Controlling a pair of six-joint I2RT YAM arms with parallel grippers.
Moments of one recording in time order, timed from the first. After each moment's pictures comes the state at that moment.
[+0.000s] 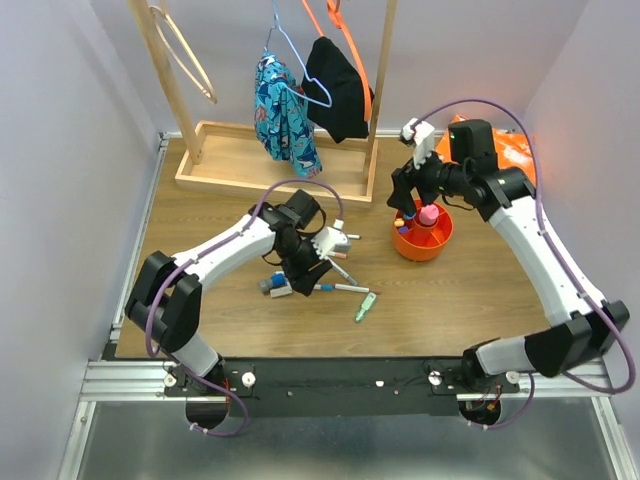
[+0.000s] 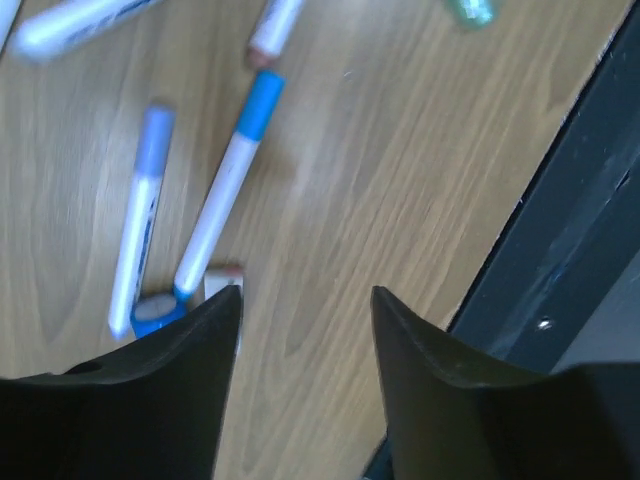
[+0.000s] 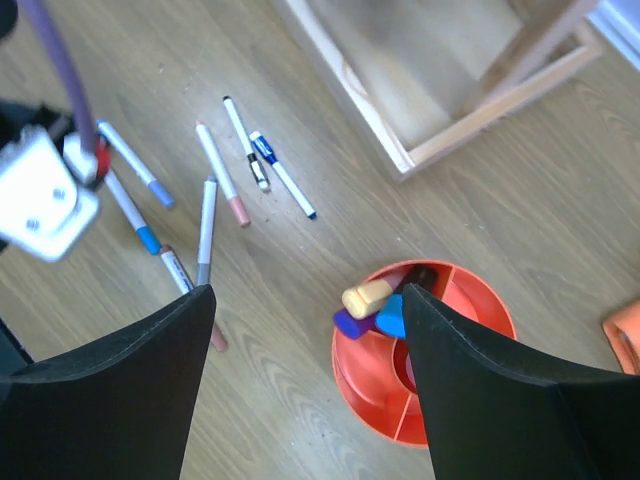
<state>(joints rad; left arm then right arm) -0.61 1.59 1.19 -0.92 0.44 0.44 0.35 1.42 1.53 -0.78 -0.43 -0.34</state>
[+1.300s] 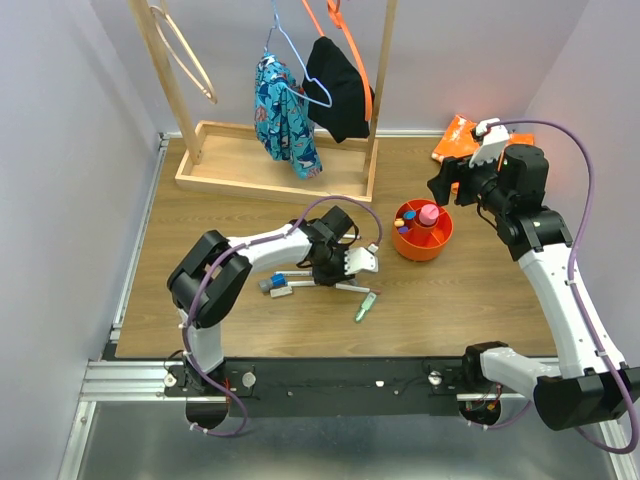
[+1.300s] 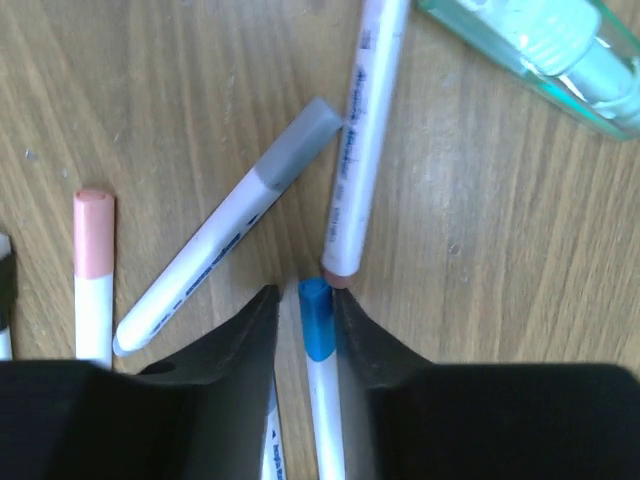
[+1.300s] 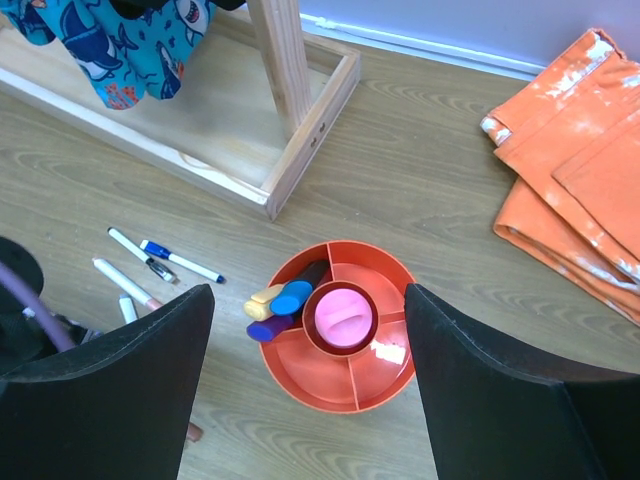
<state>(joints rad) -0.78 1.85 1.20 -0.58 0.34 0.74 0.15 1.10 1.21 -0.46 -0.20 -0.02</state>
